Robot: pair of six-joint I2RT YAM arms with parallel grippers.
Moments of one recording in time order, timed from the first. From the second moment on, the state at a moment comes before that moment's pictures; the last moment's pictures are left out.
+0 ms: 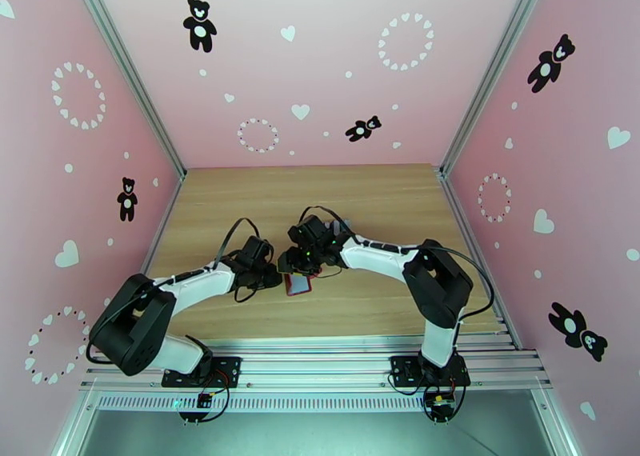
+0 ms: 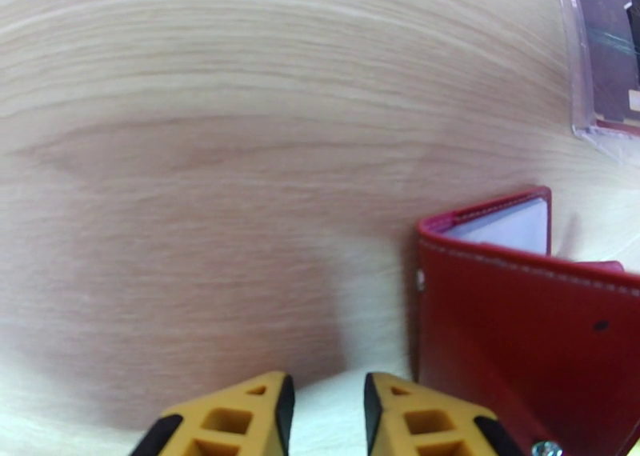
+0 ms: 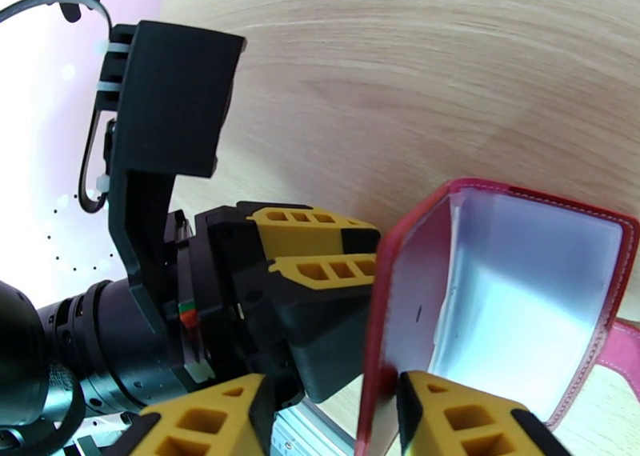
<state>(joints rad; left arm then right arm) -0.52 1.45 0.63 -0.30 0.14 -0.67 0.86 1.86 1.22 -0.26 -0.51 0.83</state>
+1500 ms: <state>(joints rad) -0.63 0.98 0.50 -0.40 0.15 -0.73 0.88 1.96 1.32 -0.25 -0.55 0.85</state>
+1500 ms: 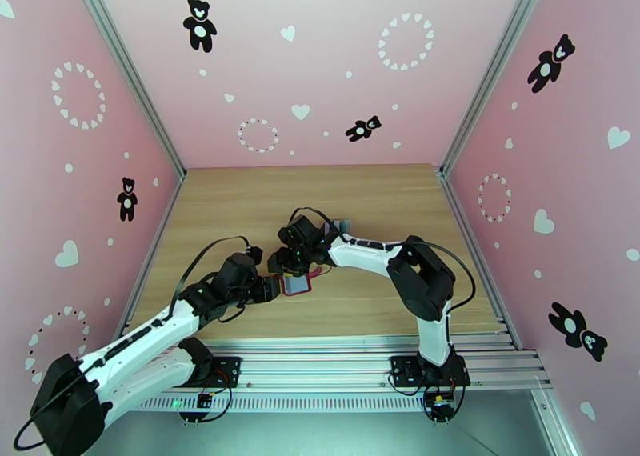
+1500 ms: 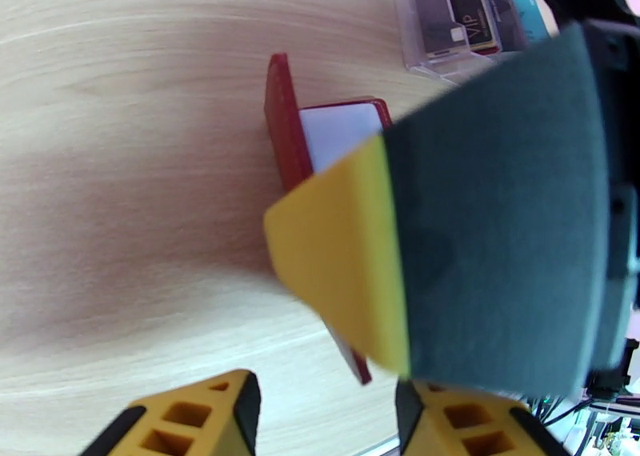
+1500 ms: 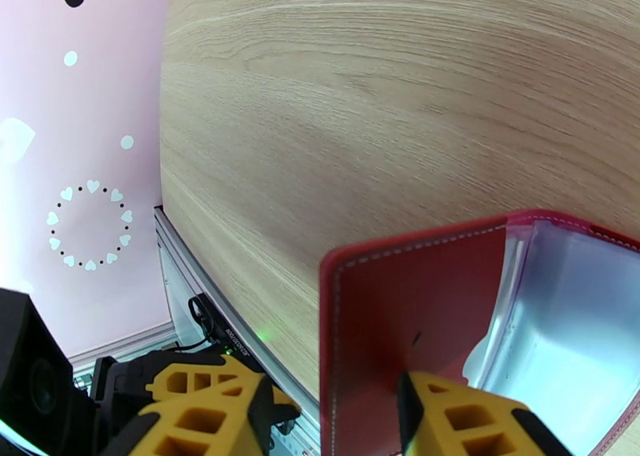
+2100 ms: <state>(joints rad) -0.63 1.08 0.54 -0.45 -0.02 -0.71 0.84 1.96 1.26 -0.22 -0.54 0.87</state>
